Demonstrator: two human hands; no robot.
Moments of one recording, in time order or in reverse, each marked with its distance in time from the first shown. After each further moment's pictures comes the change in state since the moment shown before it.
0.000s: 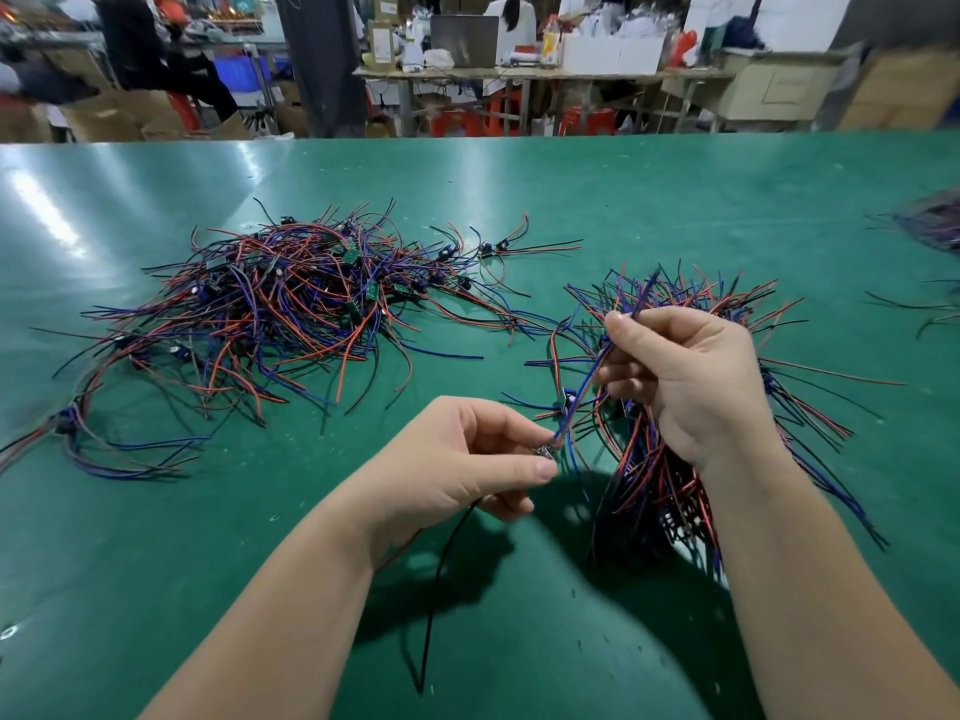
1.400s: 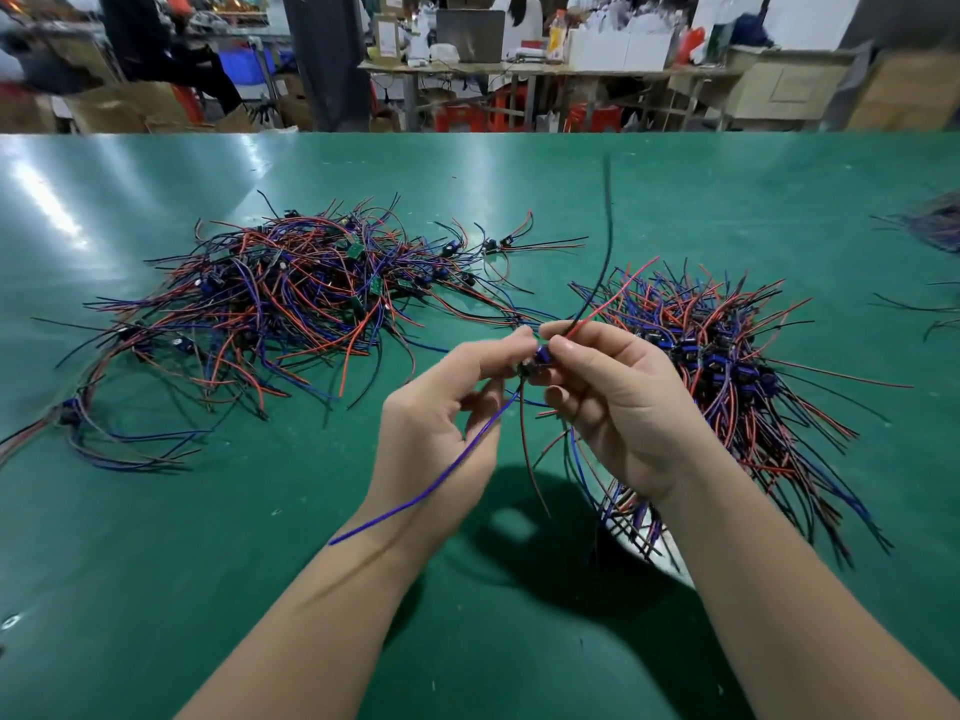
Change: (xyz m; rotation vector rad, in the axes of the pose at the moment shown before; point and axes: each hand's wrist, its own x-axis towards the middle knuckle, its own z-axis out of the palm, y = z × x) left_hand 0.012 -0.014 0.003 0.457 0.511 0.854; right_hand -0.017 0.015 0.032 0.282 -0.282 0.245
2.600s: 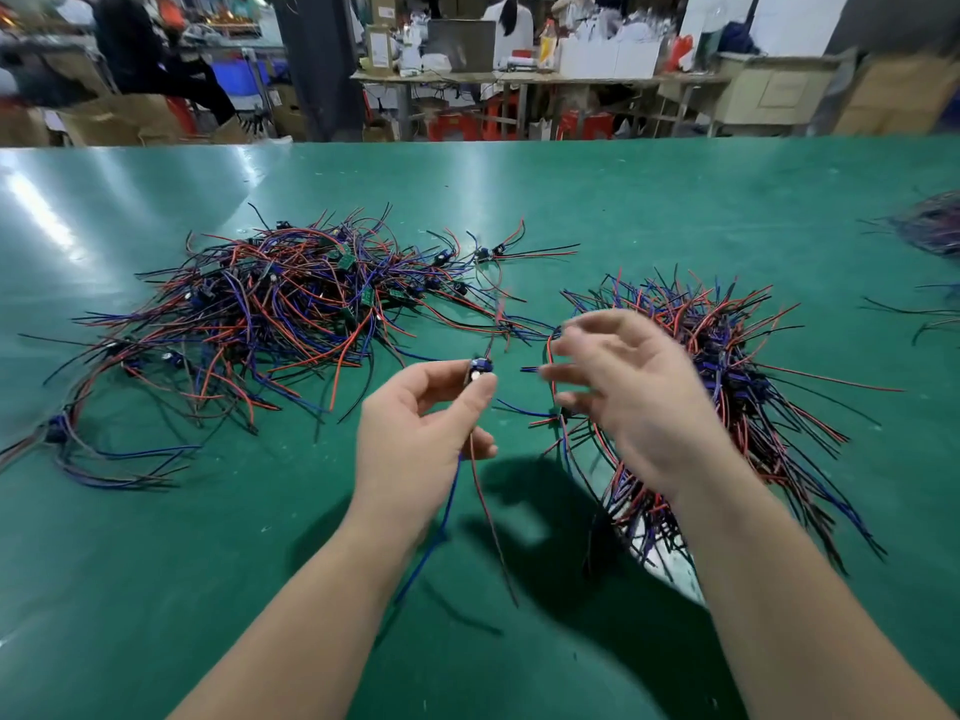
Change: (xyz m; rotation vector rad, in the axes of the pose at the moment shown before) left_hand 0.006 0.003 0.004 -0.353 0.190 -0.625; right_hand -0.001 -0.011 -0.010 -0.308 0.153 -0.141
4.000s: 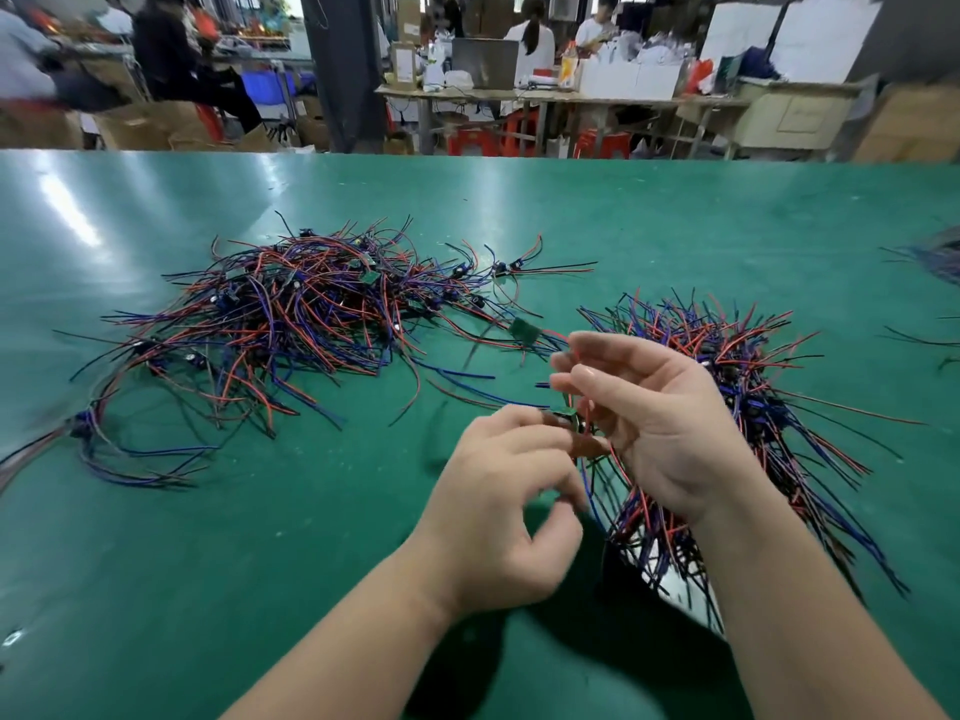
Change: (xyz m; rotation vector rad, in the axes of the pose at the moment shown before) left_hand -0.015 -0.006 0.007 0.651 -0.432 0.785; right_hand 0.001 -0.004 -0.001 0.204 -0.143 0.053
